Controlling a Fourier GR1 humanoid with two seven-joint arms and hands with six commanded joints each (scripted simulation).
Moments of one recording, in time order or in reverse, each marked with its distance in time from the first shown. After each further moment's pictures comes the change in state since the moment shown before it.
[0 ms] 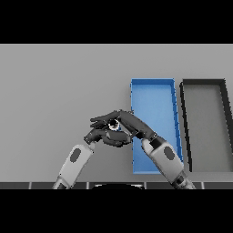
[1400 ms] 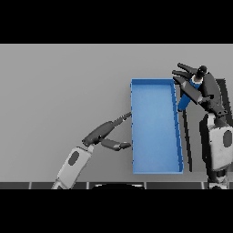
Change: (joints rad) left arm 0.042 0.023 -0.022 -0.033 -0.016 -0.006 0.003; right arm -0.024 -0.405 -0.499 0.134 -0.236 -0.236 0.125
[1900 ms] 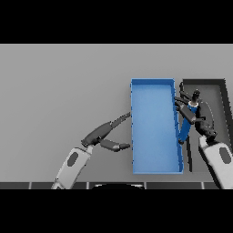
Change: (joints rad) left arm 0.014 0.009 -0.002 -0.028 0.012 -0.004 0.027; right arm 0.313 -0.244 0.301 -0.074 -0.114 -0.434 0.000
